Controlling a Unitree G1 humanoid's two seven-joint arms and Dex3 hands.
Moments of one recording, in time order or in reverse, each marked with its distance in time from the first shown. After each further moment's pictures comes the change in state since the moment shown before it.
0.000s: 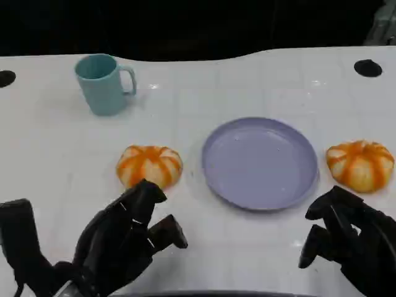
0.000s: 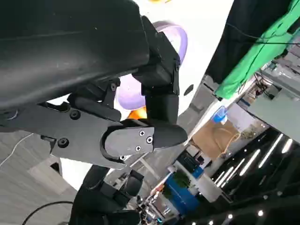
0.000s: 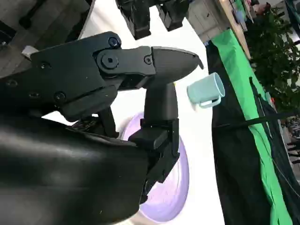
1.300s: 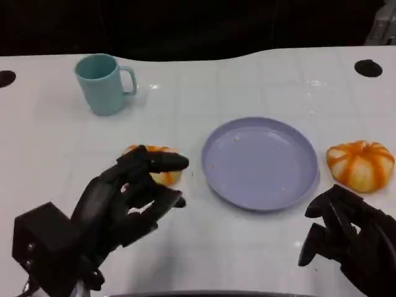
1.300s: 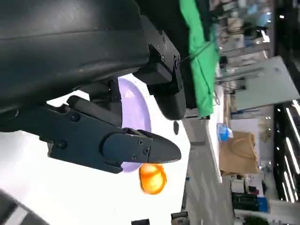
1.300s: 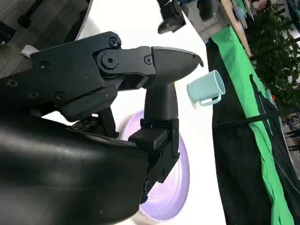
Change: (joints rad) left arm -0.012 0.087 -0.163 0.012 0.561 -0.599 0.021; right arm -0.008 0.003 0.001 -0.001 0.002 0.012 -0.018
